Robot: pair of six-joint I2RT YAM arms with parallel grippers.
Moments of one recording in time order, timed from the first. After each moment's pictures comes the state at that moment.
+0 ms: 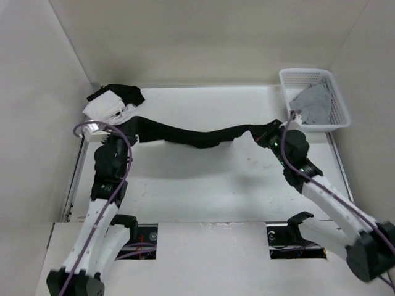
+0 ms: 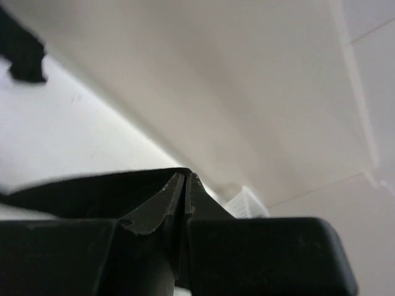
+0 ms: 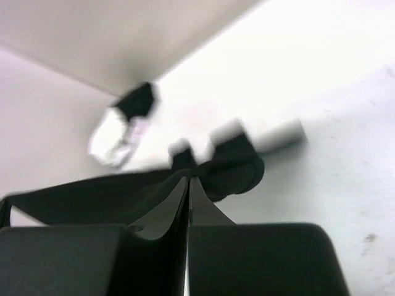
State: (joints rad) left arm -0.14 0.74 0.52 0.30 -0.19 -0.96; right arm 0.39 1.05 0.63 0.26 0.06 0.86
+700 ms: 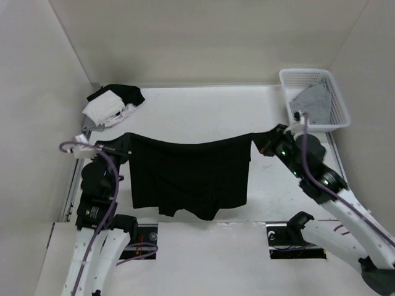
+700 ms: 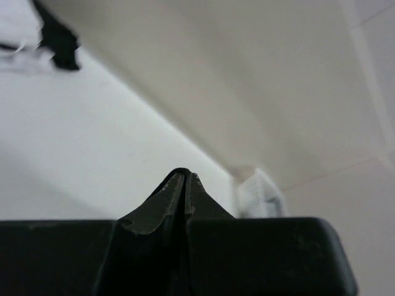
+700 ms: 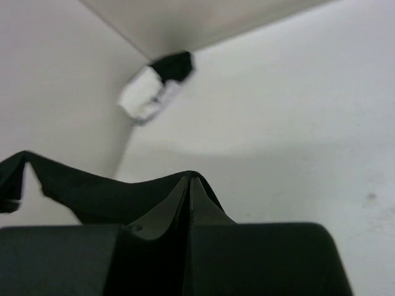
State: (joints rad) left arm -0.18 0.36 0.69 -0.23 -0.24 -0.89; right arm 0.65 0.71 0.89 -0.27 0.18 0.70
